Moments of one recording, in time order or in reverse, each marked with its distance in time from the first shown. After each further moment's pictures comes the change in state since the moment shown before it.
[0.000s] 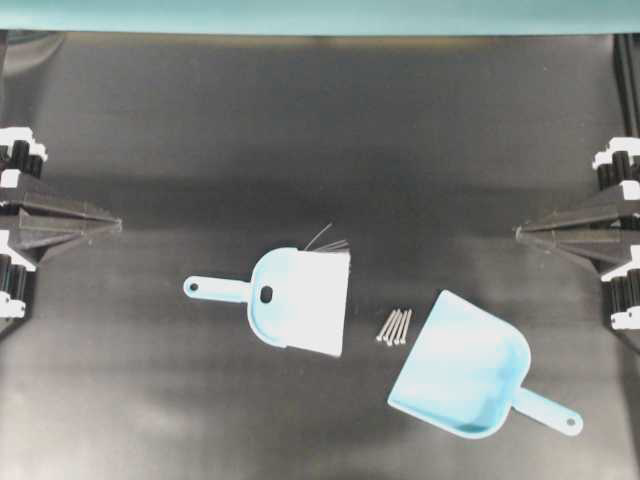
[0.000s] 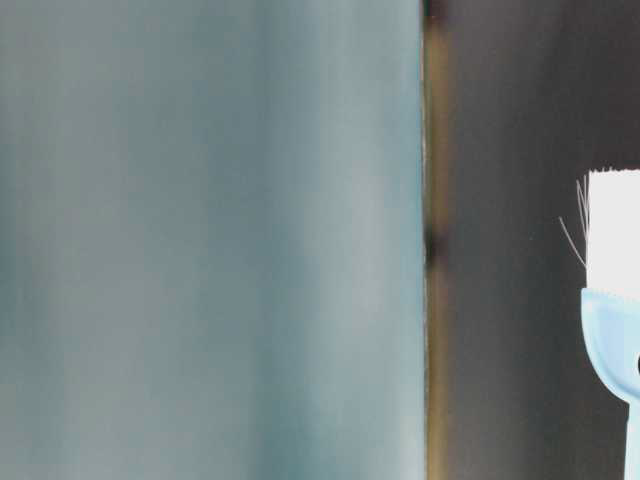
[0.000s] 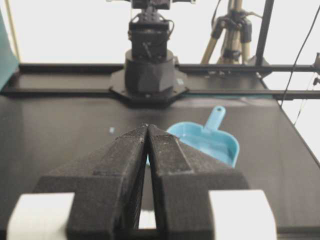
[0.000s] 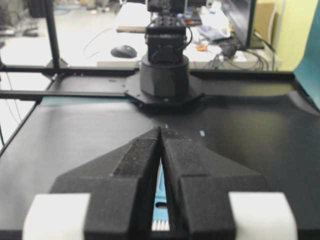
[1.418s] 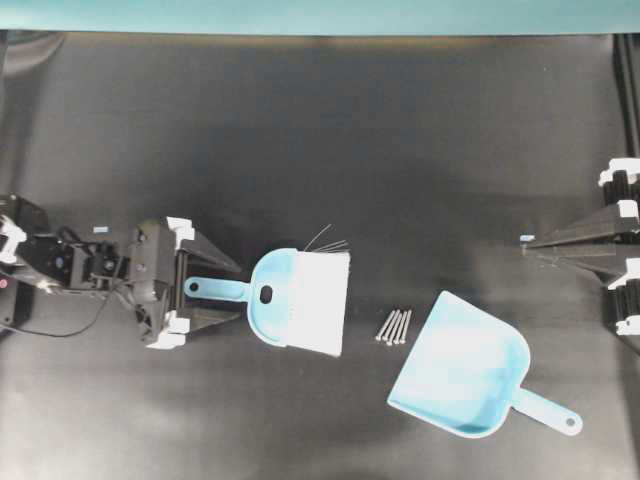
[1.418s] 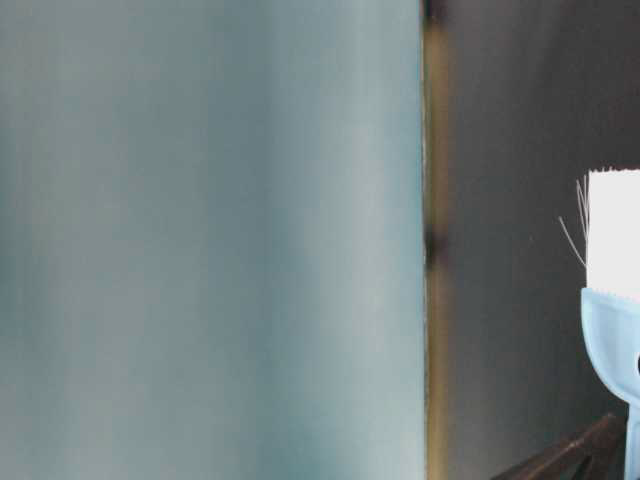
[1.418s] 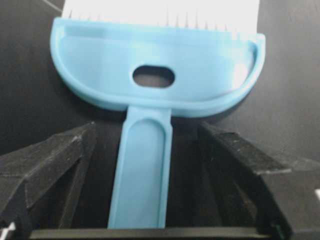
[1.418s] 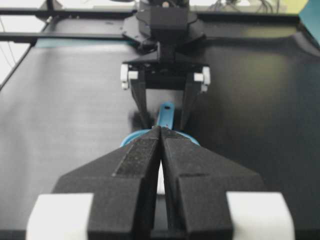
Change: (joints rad) left arm 0.025 1.190 -0.057 0.040 -0.515 -0.025; right arm 0.000 -0.089 0.112 0.002 0.115 0.000
